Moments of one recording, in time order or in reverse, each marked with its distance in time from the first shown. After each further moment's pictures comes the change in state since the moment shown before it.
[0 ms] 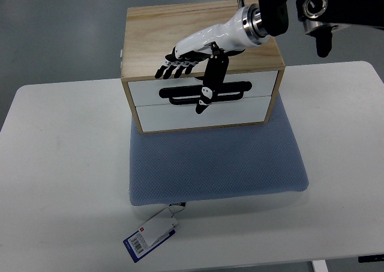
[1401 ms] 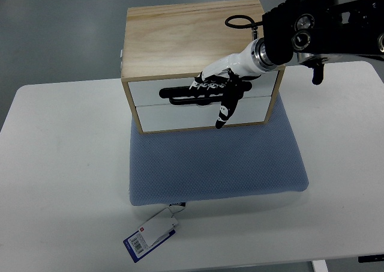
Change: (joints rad) left arm 0.000 0.000 0.000 0.000 0.000 0.000 0.000; right arm -0.066 0.030 -0.128 -0.029 0.064 -0.087 -0.103
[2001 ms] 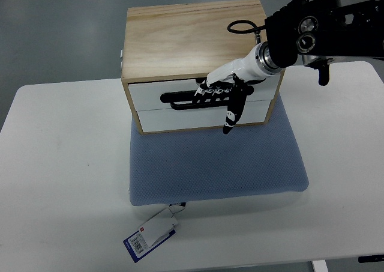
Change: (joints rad) left arm 0.000 0.000 0.000 0.000 0.000 0.000 0.000; right arm 0.004 -0.016 -0.013 0.017 -0.025 0.061 0.001
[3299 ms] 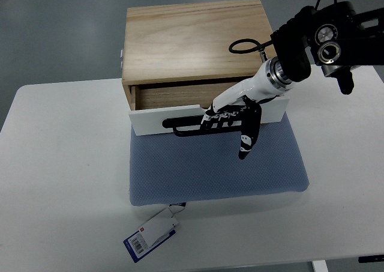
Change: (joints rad) left arm 0.000 0.000 0.000 0.000 0.000 0.000 0.000; right arm 0.058 -0.085 -0.011 0.178 -0.038 0.102 0.007
